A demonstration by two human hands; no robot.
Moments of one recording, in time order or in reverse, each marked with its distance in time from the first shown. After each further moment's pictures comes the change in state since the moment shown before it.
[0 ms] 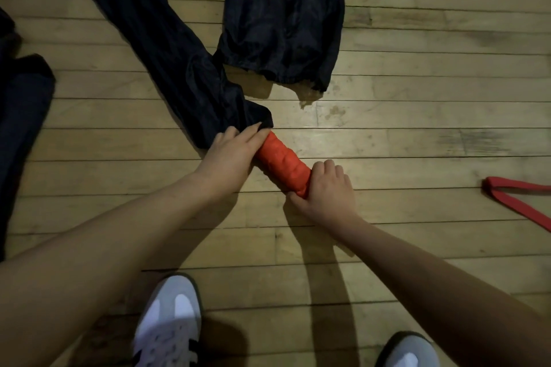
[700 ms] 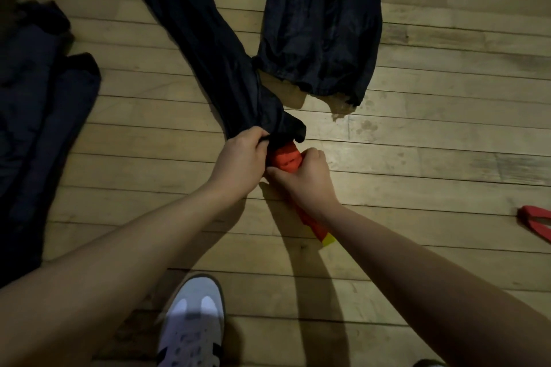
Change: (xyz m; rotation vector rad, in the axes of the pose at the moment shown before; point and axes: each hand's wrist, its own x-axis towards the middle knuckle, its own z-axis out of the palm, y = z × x) left_hand -0.016 -0.016 -0.021 -0.558 0.312 -0.333; right_hand 0.042 -0.076 -0.002 0.628 0.007 0.122
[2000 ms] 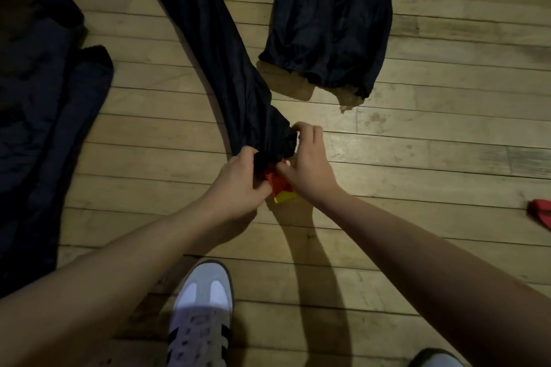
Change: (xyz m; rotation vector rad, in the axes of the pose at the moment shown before) left_hand -0.040 -0.037 -0.001 0.096 -0.312 -0.084; right_hand -0.001 -0.007 0.004 -0.060 -0.013 -0.332
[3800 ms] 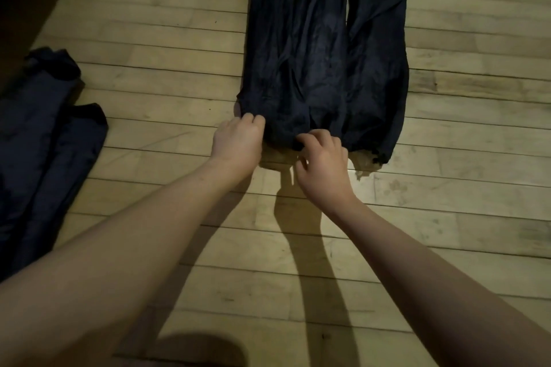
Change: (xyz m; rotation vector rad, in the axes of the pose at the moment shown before) left_hand 0.166 0.018 -0.079 0.631 0.310 0.127; right_hand 0.117 -0.010 -0.022 -0.325 0.104 -0.051
